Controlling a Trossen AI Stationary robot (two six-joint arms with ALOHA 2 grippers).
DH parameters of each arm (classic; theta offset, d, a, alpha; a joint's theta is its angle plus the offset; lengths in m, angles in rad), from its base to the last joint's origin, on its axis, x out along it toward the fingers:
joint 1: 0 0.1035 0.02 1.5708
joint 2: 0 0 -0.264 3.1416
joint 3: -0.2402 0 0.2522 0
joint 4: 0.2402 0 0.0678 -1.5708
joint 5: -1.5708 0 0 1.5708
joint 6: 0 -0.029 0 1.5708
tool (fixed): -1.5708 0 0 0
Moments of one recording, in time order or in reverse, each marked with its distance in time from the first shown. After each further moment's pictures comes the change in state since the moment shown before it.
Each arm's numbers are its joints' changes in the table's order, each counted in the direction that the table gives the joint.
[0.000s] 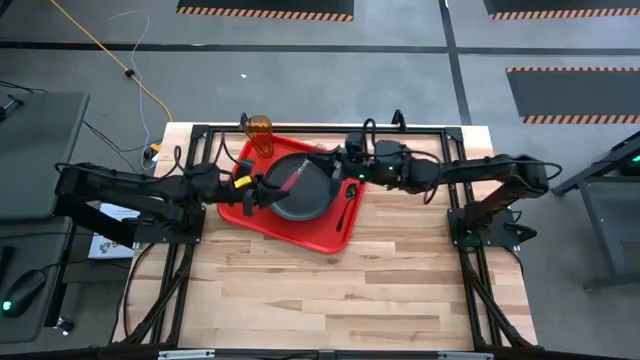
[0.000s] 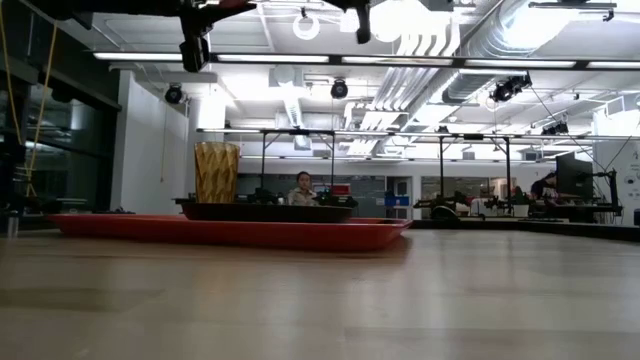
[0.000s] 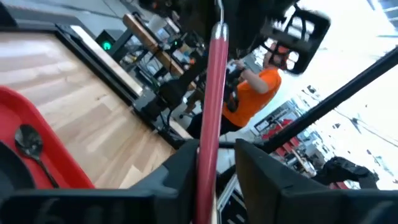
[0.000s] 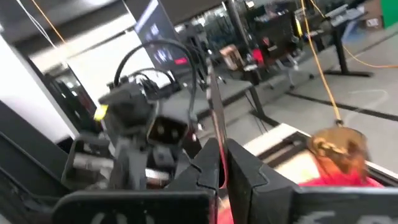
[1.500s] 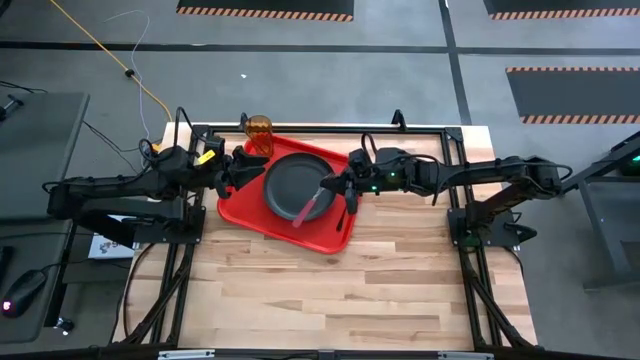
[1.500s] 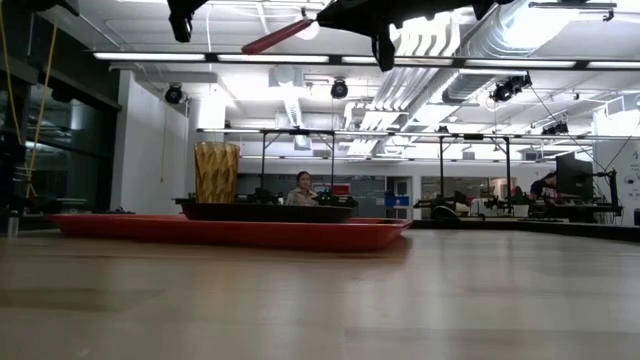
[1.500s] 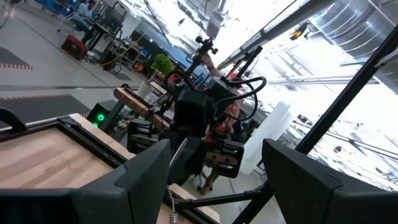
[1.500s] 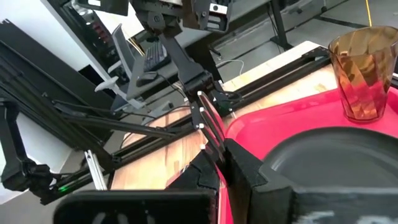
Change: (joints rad) left arm 0.170 0.214 -0.012 0.008 0.062 -0.149; right arm 0.004 0.107 0.137 0.225 -0.229 -0.040
